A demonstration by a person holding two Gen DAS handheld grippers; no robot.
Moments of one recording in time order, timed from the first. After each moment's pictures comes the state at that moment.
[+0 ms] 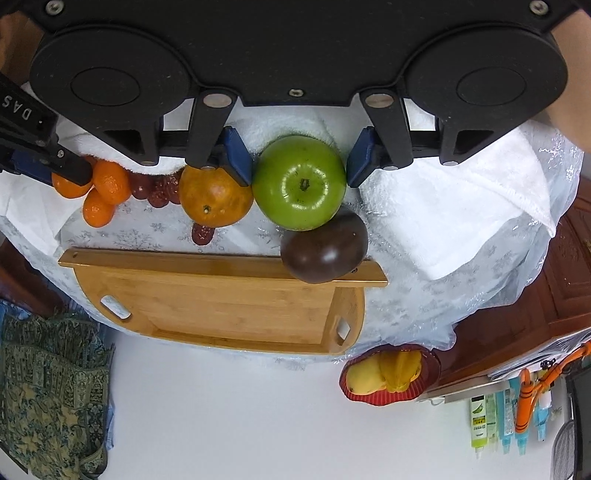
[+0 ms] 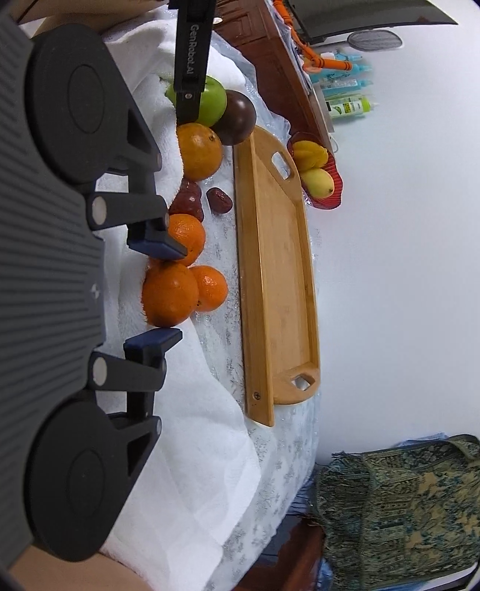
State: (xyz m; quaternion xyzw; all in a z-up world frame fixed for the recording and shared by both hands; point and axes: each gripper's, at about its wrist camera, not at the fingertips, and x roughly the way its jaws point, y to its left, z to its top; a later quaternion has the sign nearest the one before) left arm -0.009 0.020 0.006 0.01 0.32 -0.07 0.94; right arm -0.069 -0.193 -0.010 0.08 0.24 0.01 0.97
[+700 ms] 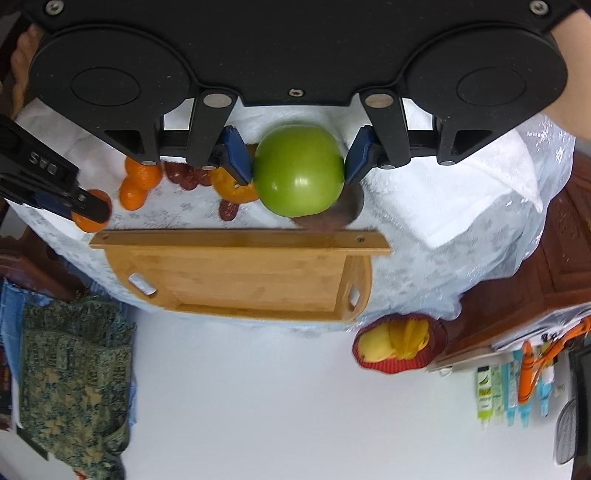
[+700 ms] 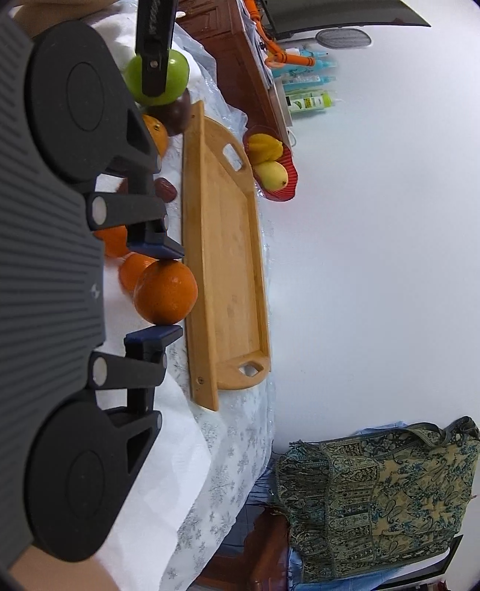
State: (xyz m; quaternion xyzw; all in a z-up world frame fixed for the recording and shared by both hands) left arm -0.039 0.024 0.035 0.00 0.28 -0.10 0.96; right arm -0.065 -0.203 0.010 0.07 0.17 -0.01 0.98
